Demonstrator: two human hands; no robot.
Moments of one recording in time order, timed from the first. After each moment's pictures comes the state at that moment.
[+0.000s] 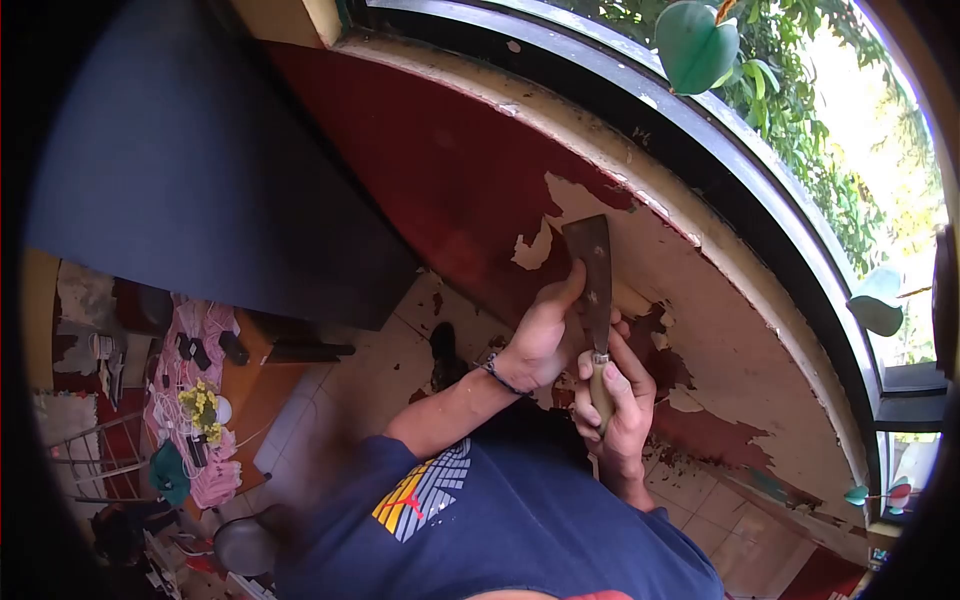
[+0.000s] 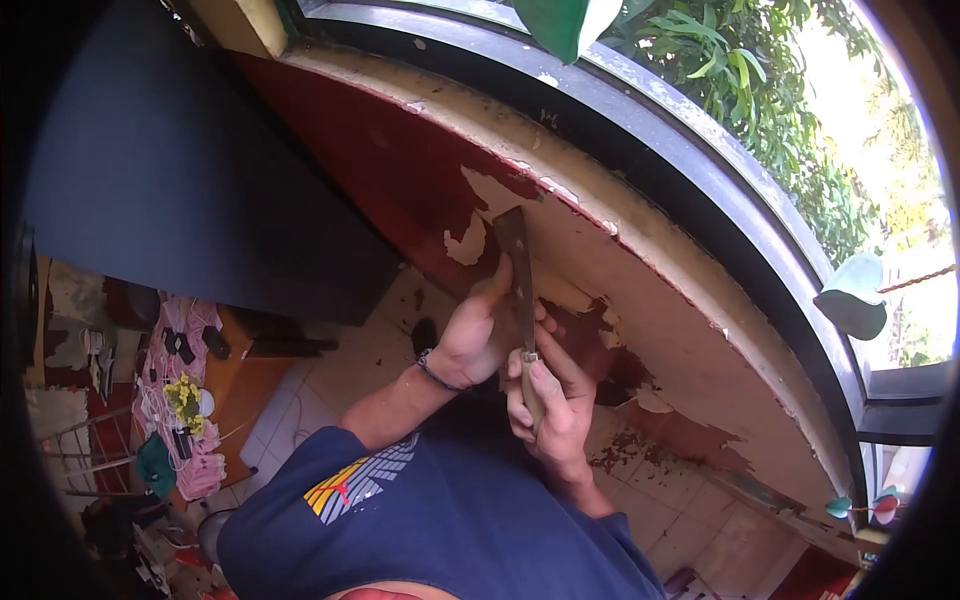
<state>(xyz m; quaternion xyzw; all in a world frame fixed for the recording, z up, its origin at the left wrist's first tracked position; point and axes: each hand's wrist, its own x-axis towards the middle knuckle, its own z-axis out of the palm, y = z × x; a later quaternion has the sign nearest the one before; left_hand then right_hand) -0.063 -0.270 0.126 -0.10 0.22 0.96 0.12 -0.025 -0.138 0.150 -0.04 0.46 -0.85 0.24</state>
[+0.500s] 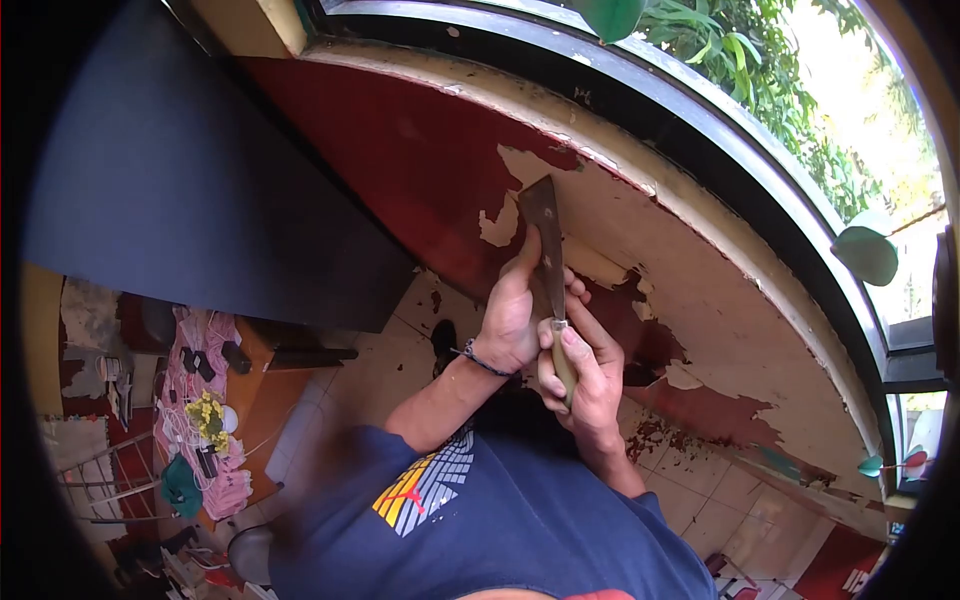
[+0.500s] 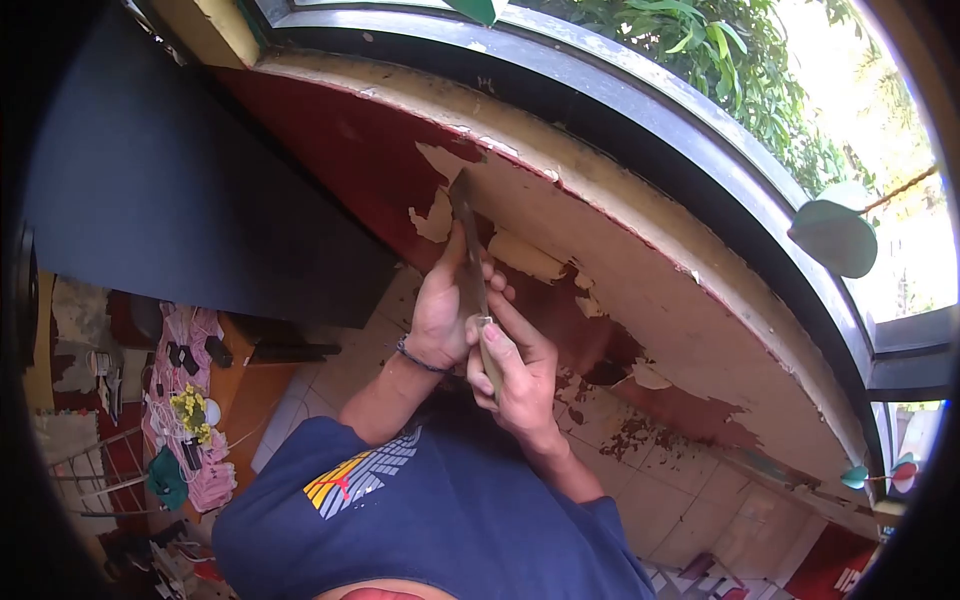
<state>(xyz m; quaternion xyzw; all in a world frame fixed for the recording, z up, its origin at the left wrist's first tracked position) -0.062 -0.264 0.123 -0.15 0.22 0.96 0.04 -0.020 -0.147 0.148 -0.03 0.43 -0.87 0.23</state>
